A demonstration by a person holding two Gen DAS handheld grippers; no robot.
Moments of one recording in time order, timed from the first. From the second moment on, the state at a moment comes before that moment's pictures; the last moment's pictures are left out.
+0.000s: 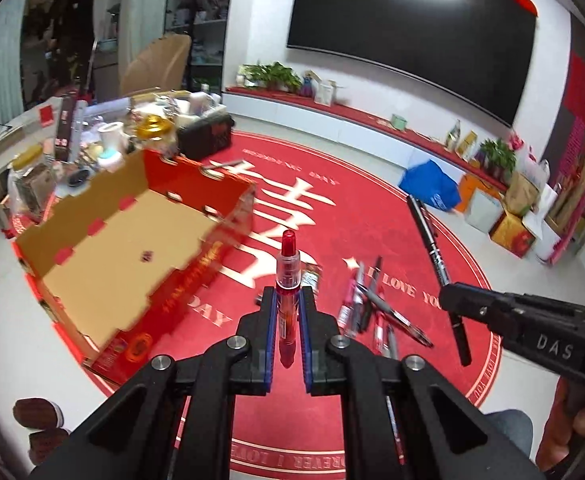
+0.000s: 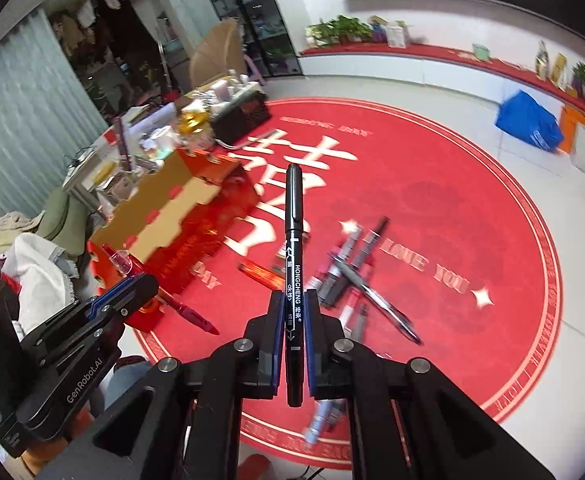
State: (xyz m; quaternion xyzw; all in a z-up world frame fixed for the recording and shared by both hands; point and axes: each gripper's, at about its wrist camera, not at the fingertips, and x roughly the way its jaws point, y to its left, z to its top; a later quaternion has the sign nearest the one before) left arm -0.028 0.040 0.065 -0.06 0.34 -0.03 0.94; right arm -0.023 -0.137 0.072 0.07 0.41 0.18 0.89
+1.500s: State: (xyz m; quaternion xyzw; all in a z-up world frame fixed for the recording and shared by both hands) left arm 0.042 0.217 0.060 -0.11 0.33 0.17 0.92; right arm 0.097 0.086 0.079 -0.01 0.42 0.29 0.86
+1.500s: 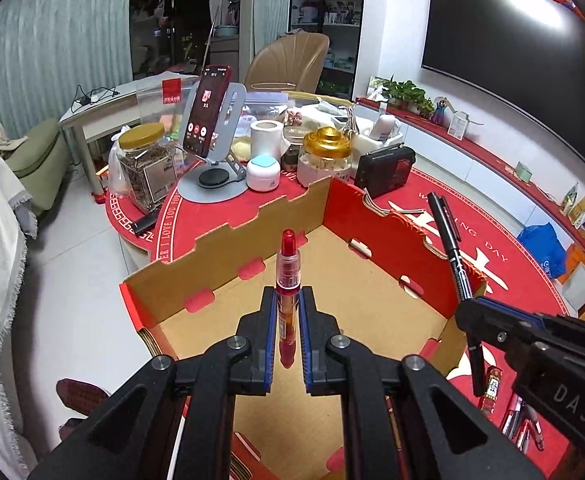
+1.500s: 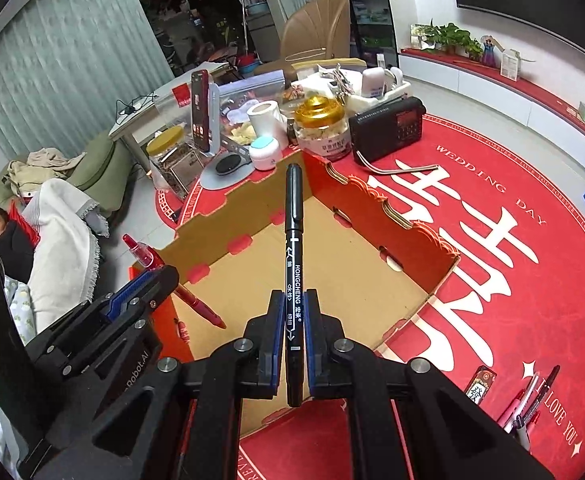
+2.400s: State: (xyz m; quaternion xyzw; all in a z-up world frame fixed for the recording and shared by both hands) left arm 0.060 0.226 0.043 -0.10 0.35 0.19 0.91; right arm 0.116 0.108 0.058 -0.03 0.43 0.28 0.86
